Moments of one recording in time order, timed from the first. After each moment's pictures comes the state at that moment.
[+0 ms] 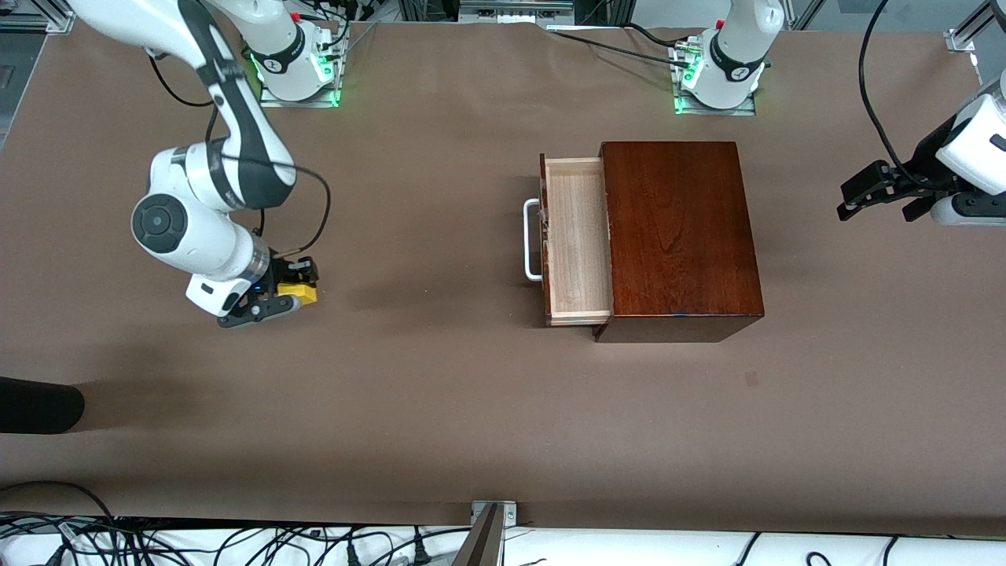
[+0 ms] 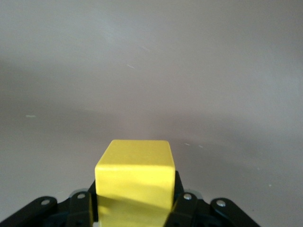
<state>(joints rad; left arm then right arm) -0.05 -0.02 0.03 -1.68 -0.01 1.68 -0.03 0.16 0.35 0.10 -1.82 0.05 2.12 -0.10</state>
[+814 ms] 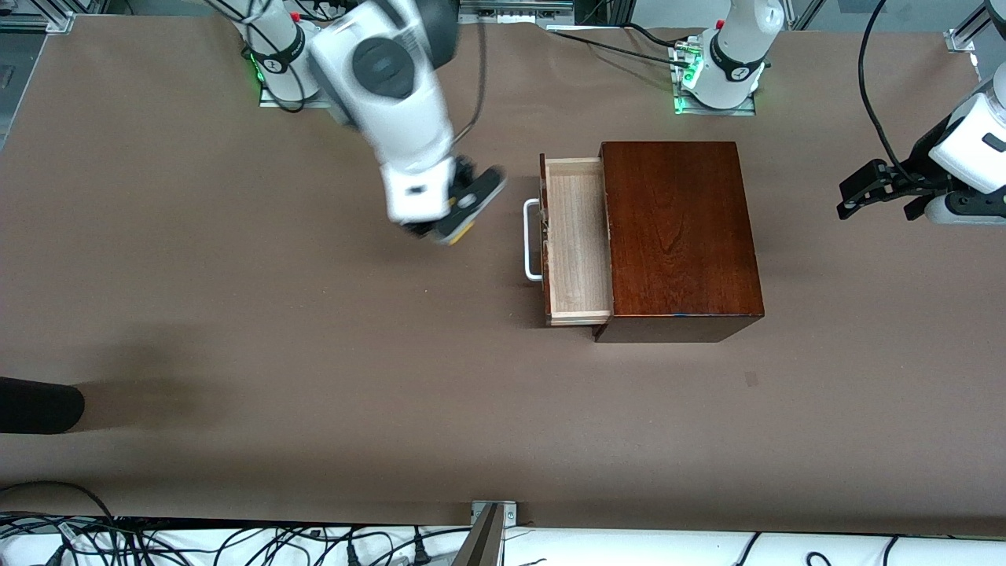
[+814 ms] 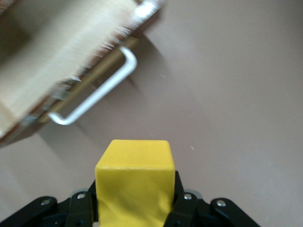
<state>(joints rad) -0.05 -0.02 0.02 -1.68 0.00 1.68 -0.03 0.63 0.39 0.16 -1.44 -0.05 1.89 -0.14</state>
